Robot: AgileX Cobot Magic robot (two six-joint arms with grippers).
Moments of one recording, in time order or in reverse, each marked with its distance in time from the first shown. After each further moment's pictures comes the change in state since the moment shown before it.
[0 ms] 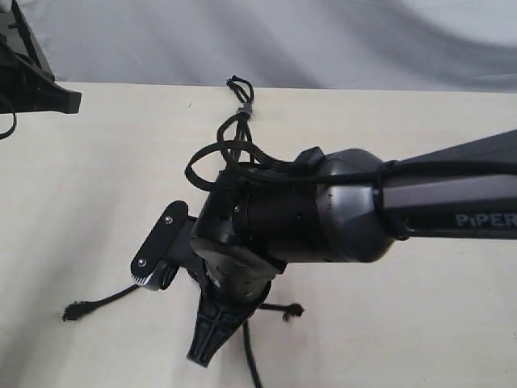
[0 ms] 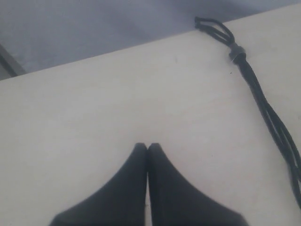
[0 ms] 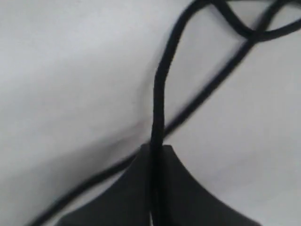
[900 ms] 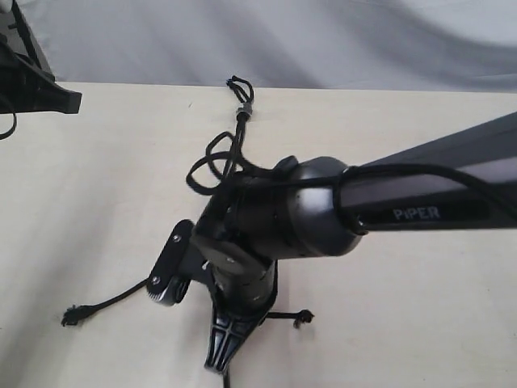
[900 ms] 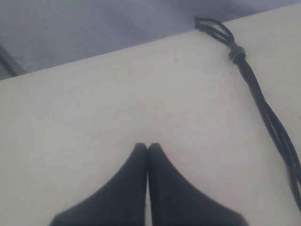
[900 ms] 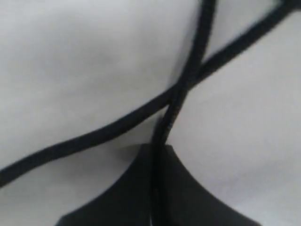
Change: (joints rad) left arm 0.000 0.000 0.000 0.000 0.000 0.000; right arm -0.028 0.110 -0.022 0.084 0.026 -0.157
